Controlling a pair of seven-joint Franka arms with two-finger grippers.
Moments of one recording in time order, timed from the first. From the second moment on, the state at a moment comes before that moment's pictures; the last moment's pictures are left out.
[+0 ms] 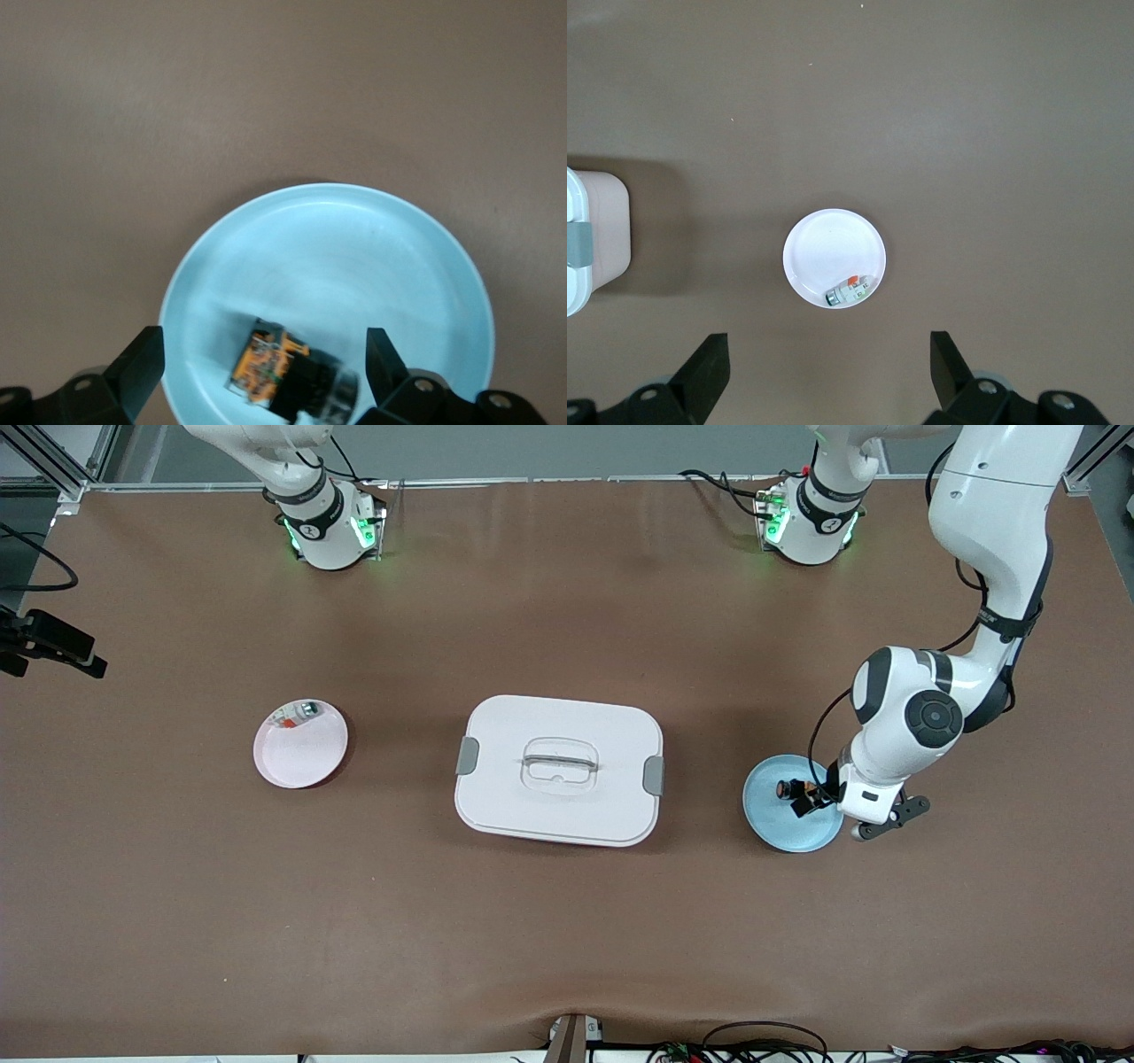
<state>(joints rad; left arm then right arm) -0.04 0.46 -0.10 -2.01 0.09 2.53 -0.47 -0.09 0.05 0.00 -1.46 0.03 1.50 -0.02</state>
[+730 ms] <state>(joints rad) -0.12 0.37 0.00 -2.01 0.05 2.53 -0.12 -0.09 0.04 0.01 -1.46 0.03 1.50 -0.01</state>
